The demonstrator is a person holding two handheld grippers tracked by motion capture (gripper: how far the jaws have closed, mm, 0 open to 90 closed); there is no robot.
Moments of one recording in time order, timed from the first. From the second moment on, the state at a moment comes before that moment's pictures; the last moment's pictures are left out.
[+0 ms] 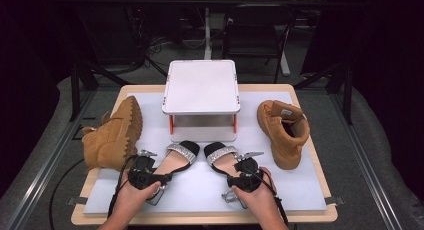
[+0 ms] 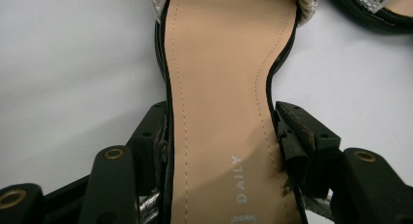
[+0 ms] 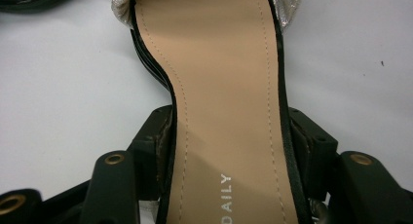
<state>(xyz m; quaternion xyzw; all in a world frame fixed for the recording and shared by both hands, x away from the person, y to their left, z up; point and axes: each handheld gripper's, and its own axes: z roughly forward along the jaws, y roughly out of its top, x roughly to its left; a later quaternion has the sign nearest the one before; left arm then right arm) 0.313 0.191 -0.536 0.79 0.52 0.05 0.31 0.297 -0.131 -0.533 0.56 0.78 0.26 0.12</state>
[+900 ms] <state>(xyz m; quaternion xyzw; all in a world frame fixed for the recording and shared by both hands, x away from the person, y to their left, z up) 0.327 0.195 -0.513 0.76 0.55 0.08 0.34 0.309 -0.130 -0.504 0.58 0.75 0.30 0.12</state>
